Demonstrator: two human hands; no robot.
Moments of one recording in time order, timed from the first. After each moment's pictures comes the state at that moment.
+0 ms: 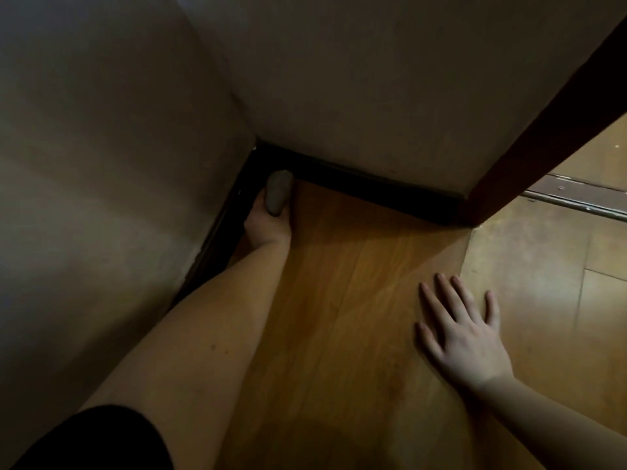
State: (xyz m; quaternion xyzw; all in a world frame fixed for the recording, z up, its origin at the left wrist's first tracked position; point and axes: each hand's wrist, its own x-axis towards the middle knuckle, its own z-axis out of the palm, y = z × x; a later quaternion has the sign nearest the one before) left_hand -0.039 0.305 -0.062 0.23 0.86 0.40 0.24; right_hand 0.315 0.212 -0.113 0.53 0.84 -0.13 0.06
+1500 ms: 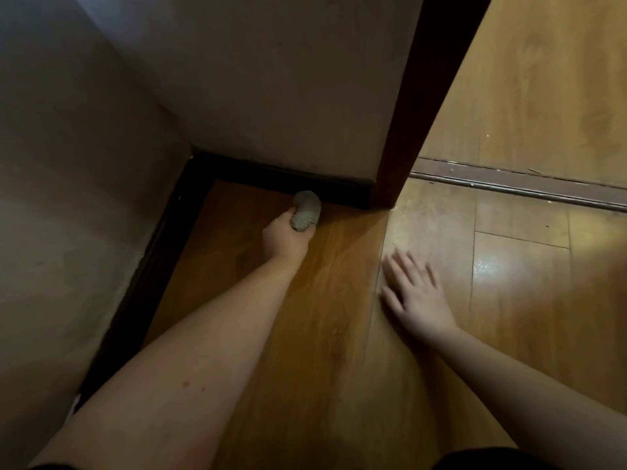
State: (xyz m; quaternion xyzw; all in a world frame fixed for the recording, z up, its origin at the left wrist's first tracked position) left_hand 0.091 0.276 -0.039 0.46 0.81 0.24 0.28; right_hand 0.352 0.214 -0.098 0.58 0.79 -0.21 0.04
